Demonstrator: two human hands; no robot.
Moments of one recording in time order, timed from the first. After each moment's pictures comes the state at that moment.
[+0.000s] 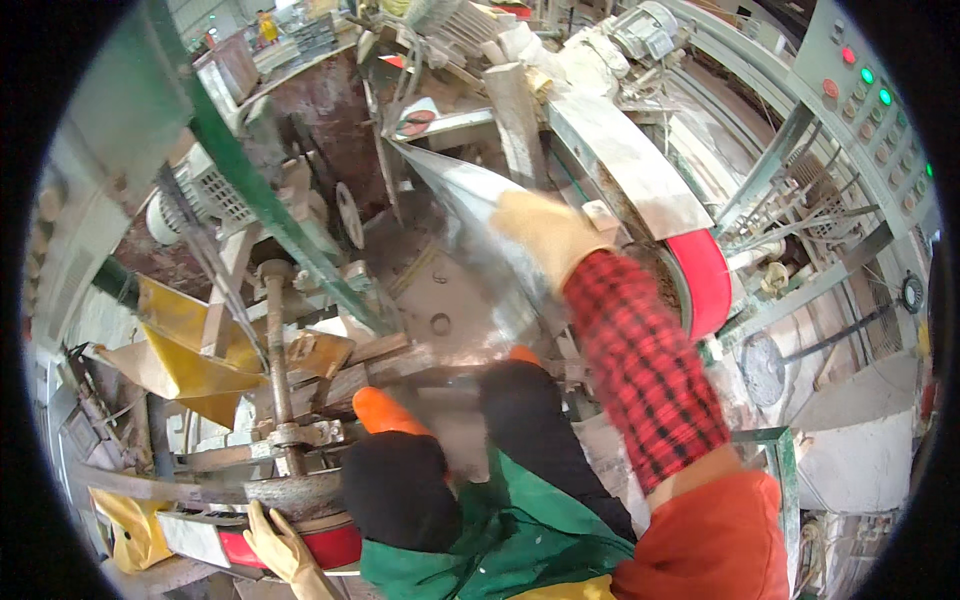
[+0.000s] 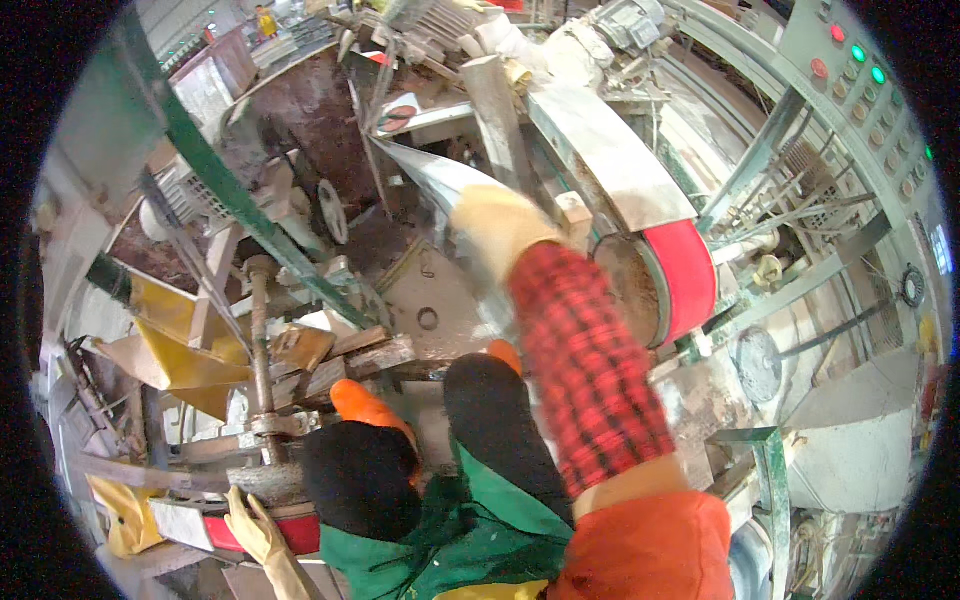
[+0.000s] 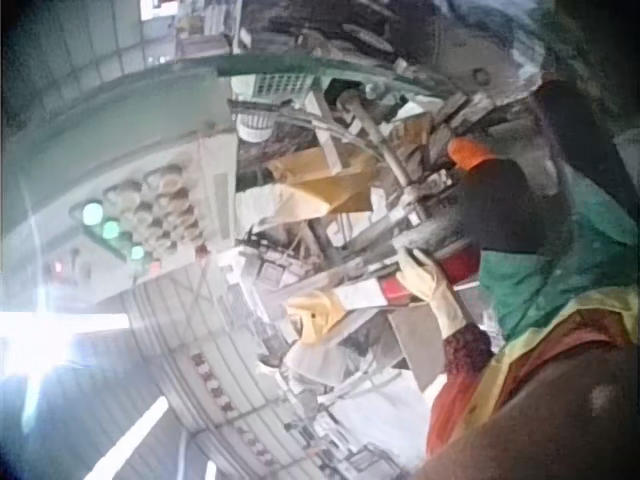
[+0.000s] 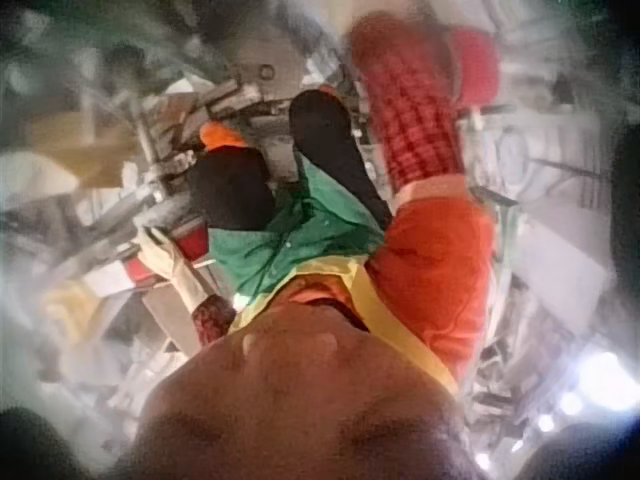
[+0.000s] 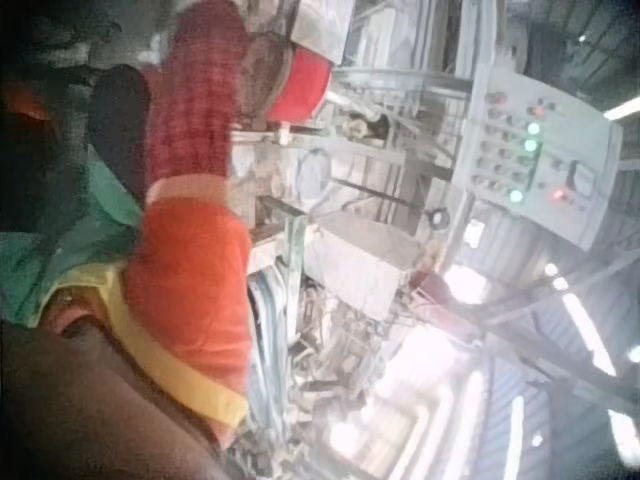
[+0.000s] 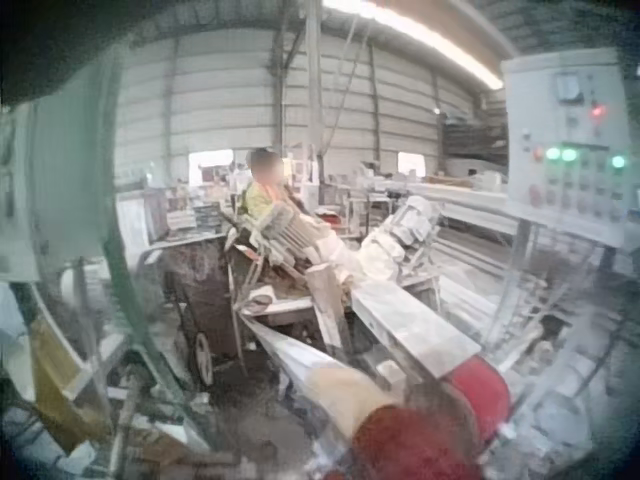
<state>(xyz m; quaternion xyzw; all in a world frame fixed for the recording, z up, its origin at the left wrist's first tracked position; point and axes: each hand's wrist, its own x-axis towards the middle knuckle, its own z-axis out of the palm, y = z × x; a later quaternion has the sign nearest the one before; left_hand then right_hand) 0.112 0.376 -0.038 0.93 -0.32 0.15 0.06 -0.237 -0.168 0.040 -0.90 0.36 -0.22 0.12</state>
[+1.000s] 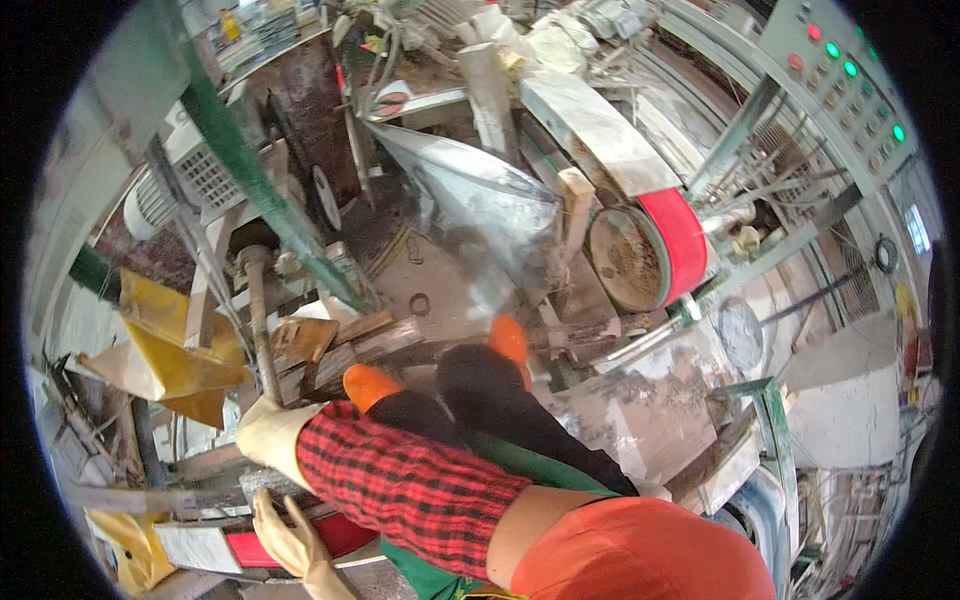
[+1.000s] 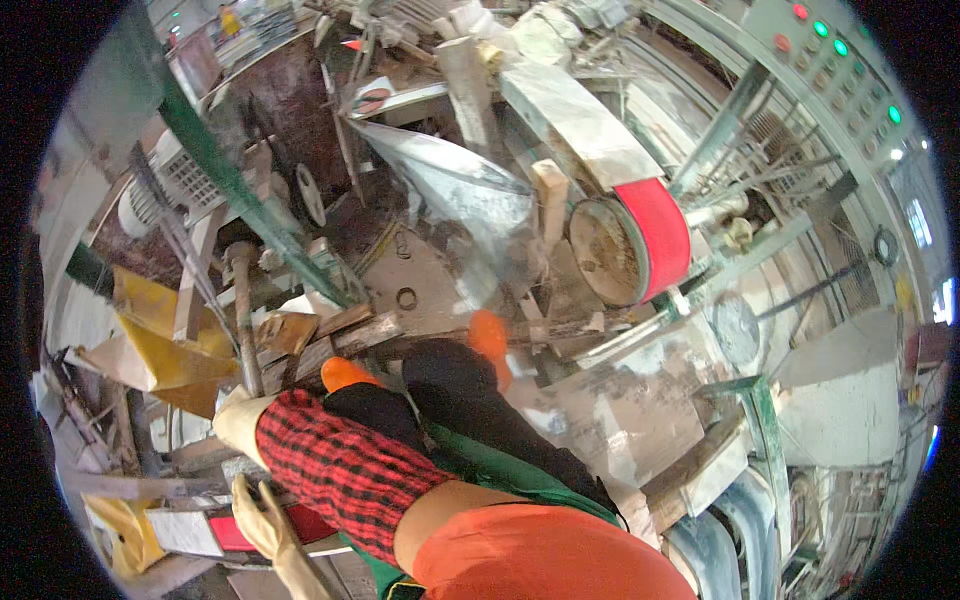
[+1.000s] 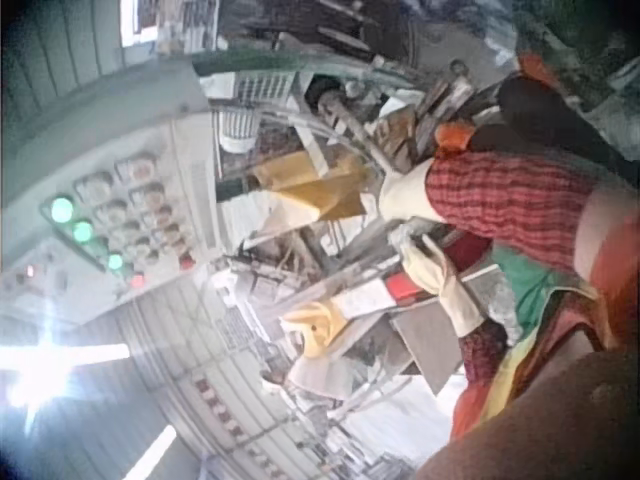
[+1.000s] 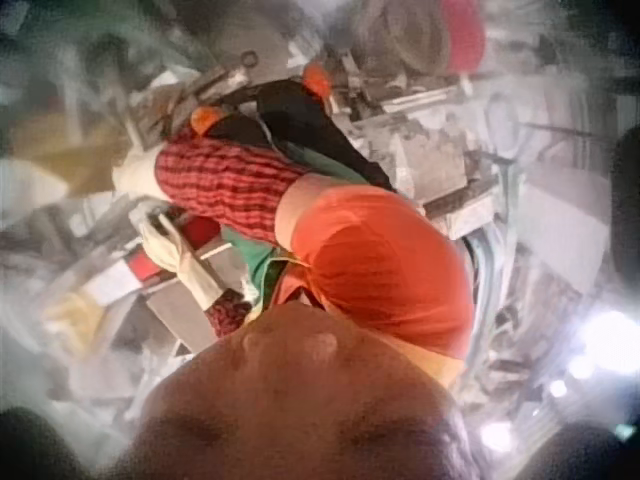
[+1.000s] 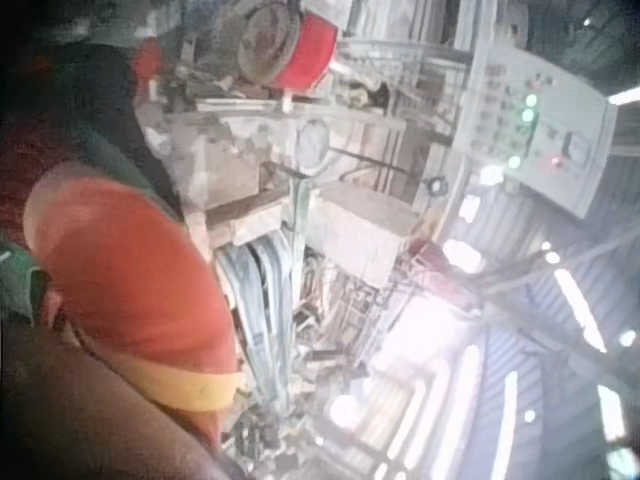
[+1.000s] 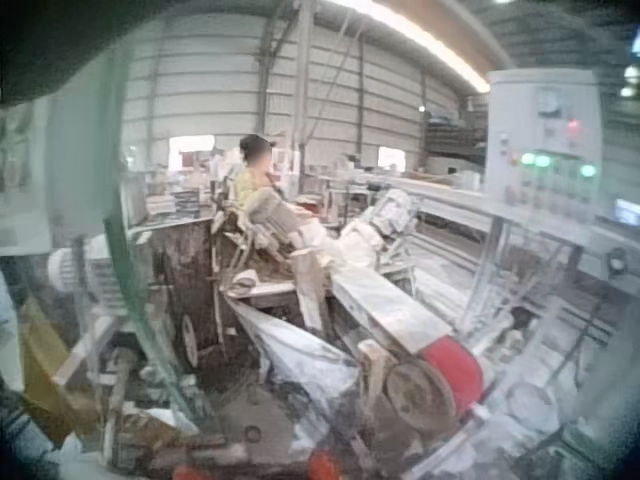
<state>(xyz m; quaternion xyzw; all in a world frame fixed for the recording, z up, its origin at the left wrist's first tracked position) 0.100 0.371 -0.031 0.89 -0.41 0.13 0.14 0.186 0.168 -0.037 -0.96 0.11 0.21 0.17</state>
